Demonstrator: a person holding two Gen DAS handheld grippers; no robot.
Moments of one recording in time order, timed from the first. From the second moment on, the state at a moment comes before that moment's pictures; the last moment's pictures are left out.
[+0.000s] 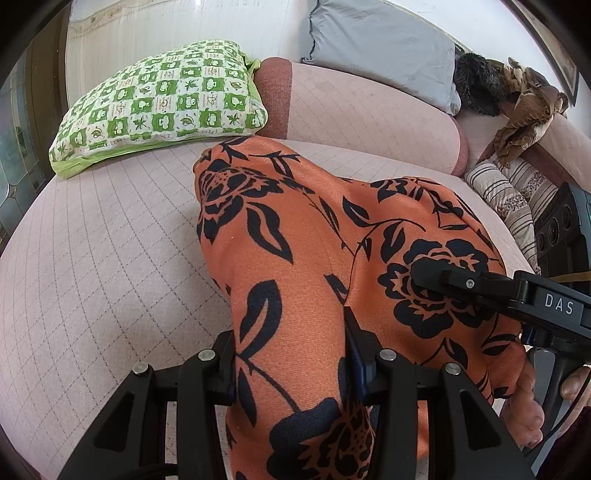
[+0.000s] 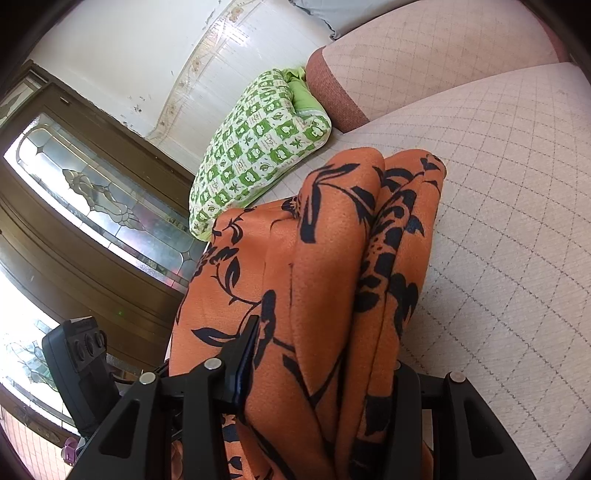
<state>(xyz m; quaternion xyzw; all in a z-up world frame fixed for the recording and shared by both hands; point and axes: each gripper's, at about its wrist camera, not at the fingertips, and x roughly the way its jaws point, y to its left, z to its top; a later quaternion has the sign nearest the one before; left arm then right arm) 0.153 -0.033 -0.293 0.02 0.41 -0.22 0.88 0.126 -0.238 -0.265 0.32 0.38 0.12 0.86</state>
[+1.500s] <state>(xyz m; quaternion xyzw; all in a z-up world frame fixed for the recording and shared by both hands) 0.164 -0.034 -0.296 0.02 0.45 -0.21 0.87 0.151 -0.225 -0.278 0.33 0.42 0.10 0.84</state>
